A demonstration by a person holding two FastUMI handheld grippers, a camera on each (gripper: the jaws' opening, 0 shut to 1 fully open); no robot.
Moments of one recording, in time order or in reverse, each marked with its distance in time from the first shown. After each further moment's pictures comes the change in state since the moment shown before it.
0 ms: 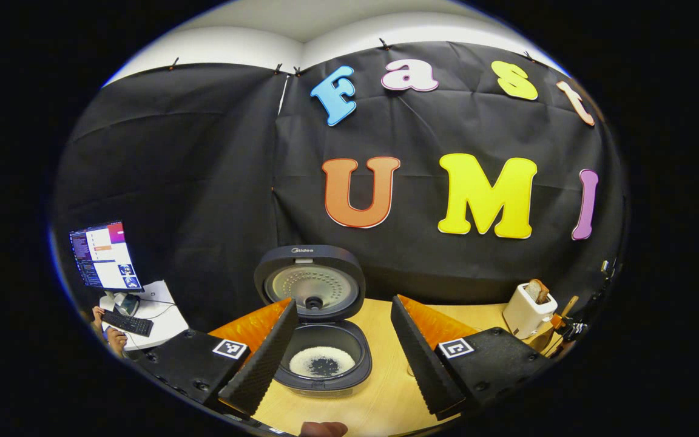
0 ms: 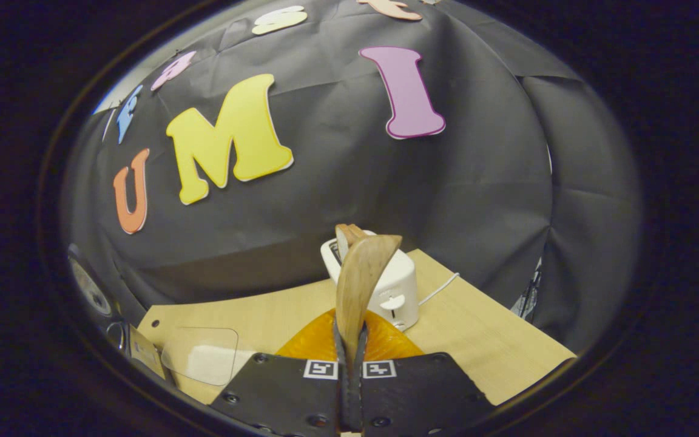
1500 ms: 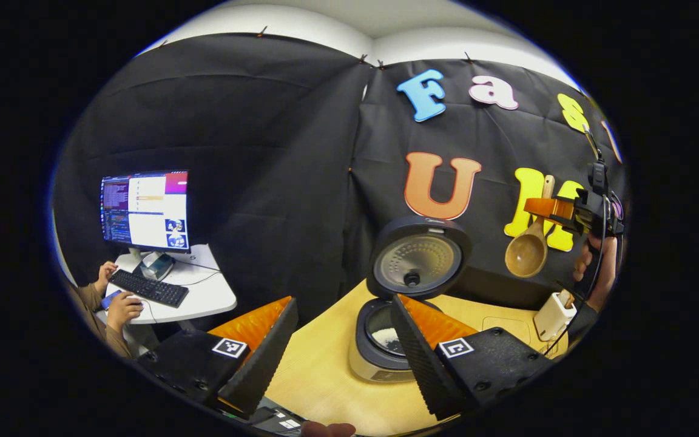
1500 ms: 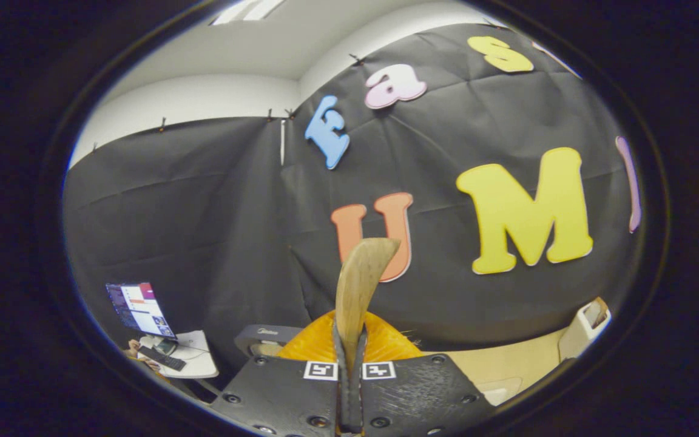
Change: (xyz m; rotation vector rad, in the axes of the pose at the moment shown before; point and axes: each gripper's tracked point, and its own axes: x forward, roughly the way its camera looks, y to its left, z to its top) left arm -0.034 0.175 -0.070 -0.149 0.016 0.117; right arm -0.185 0.456 0.123 -0.151 -0.156 0.740
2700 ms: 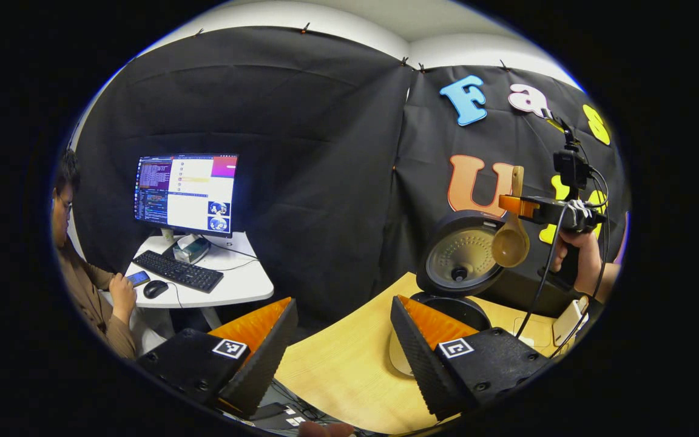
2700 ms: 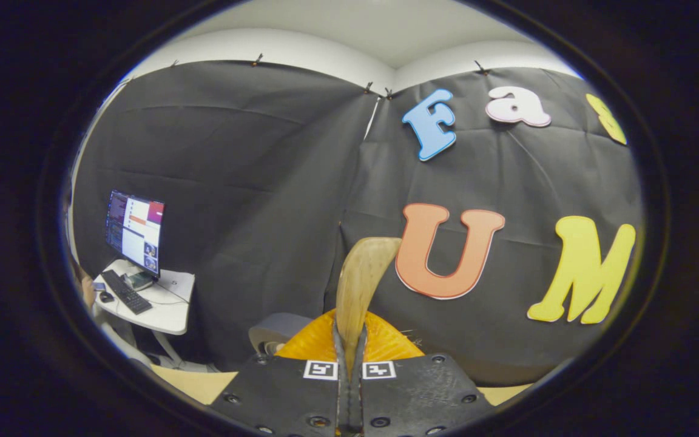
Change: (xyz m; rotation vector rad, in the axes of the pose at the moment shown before) left arm -0.023 0.091 -0.043 -0.114 0.009 0.183; right arm 0.088 0.166 -0.064 -0.431 0.019 0.198
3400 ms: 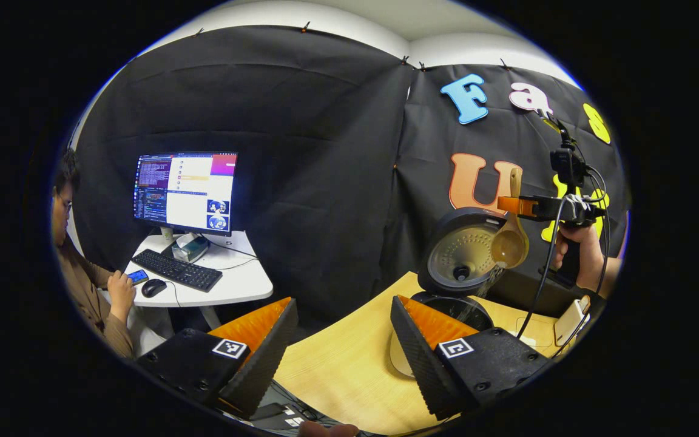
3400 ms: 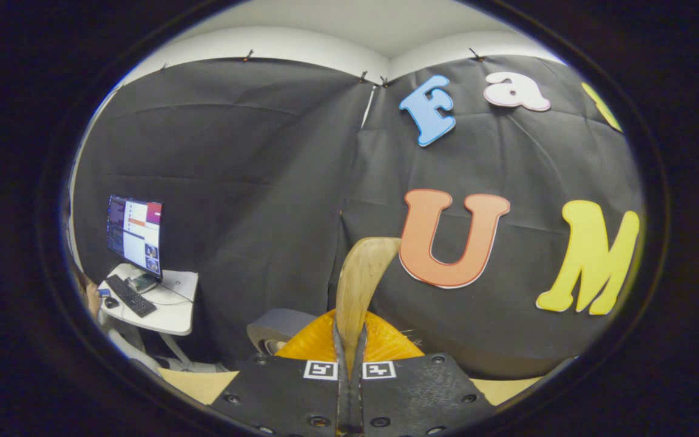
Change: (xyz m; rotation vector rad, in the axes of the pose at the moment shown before) left arm 0.010 0.000 -0.002 0.006 -0.012 0.004; right arm 0.011 0.002 -0.012 0.018 0.048 0.019
